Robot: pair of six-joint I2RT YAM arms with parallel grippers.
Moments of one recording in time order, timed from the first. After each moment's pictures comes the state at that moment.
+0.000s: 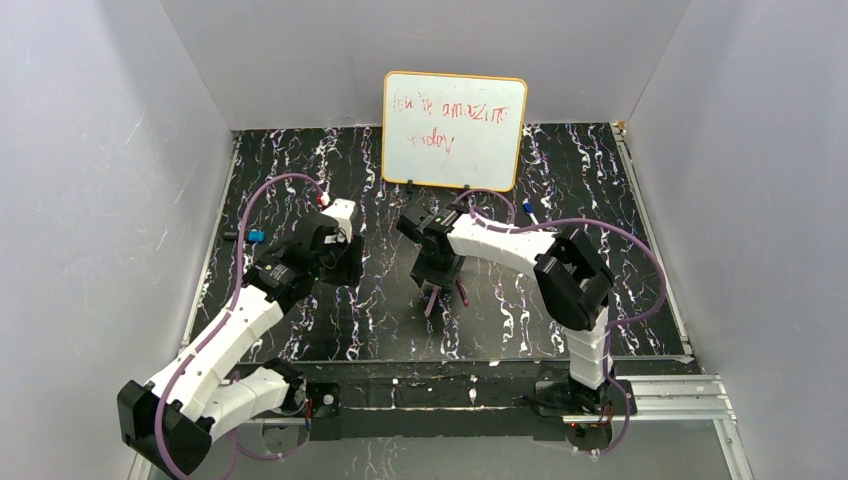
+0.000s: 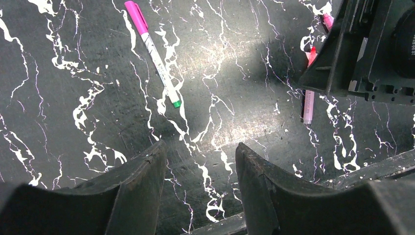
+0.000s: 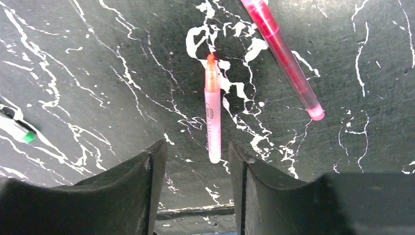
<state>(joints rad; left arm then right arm) -0.52 0.97 0.86 -0.69 -0.09 -0.21 0.93 1.96 1.53 -0.98 0.12 1.28</state>
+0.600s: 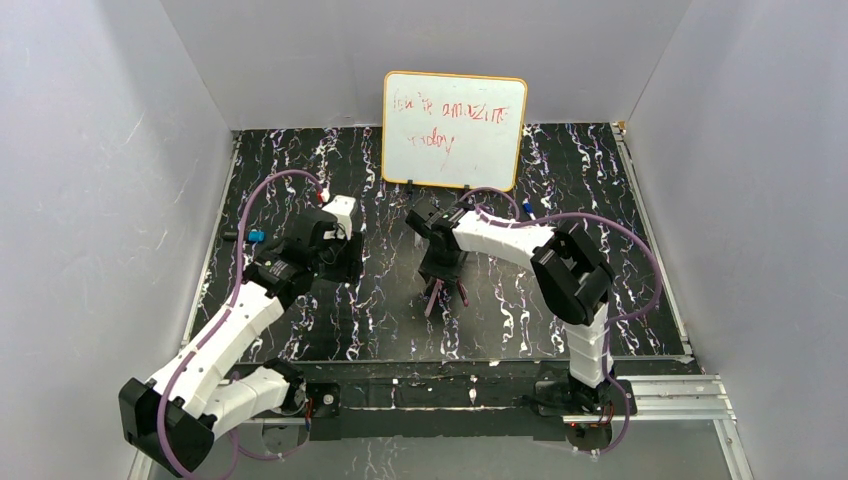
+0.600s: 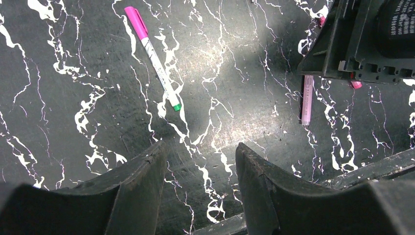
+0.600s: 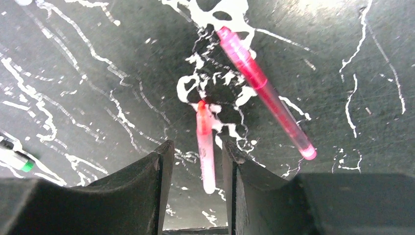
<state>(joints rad) -0.50 0.99 0.89 -0.69 -0.07 -0.19 0.88 1.98 1.48 -0.89 0.11 1.23</state>
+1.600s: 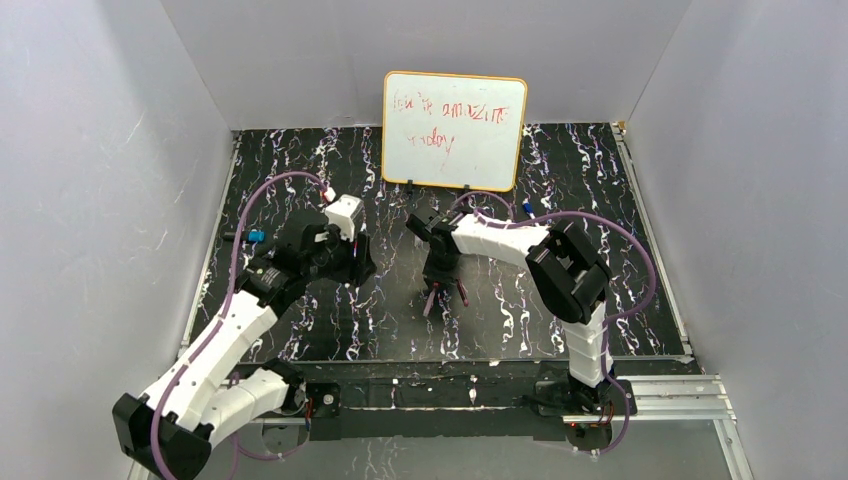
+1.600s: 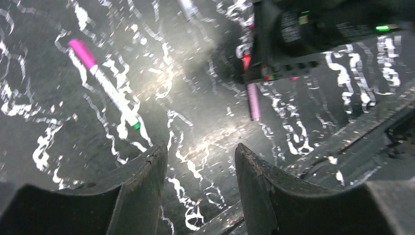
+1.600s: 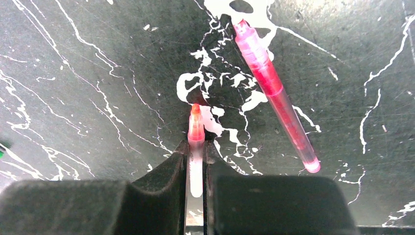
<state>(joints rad) -0.49 0.96 0.89 -0.65 0.12 -0.16 0.86 2.01 1.44 -0.84 0.04 1.14</state>
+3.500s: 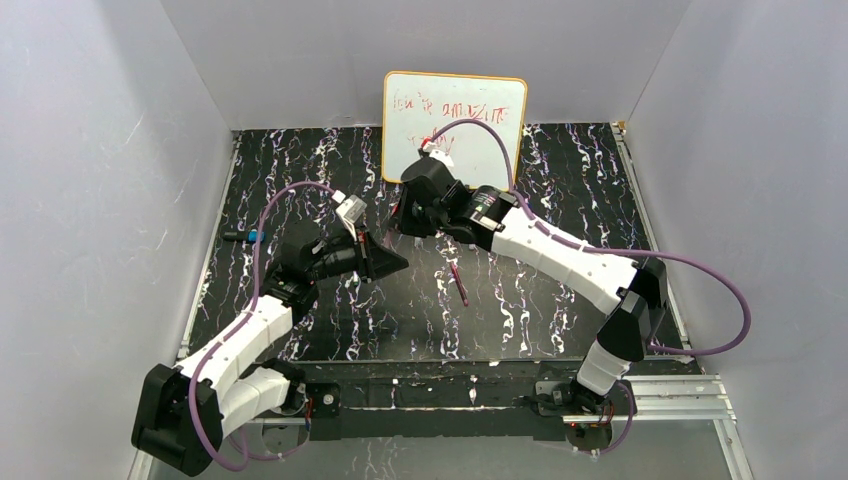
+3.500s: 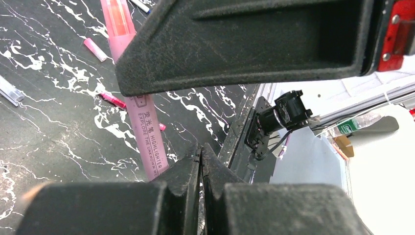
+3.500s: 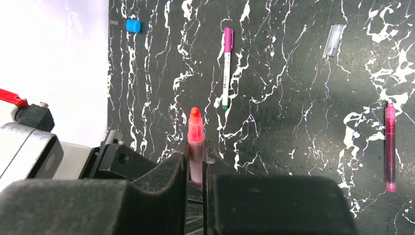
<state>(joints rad) -0.40 1.01 0.54 0.27 0.79 -0.54 1.00 1.67 1.66 -0.66 0.18 0.93</state>
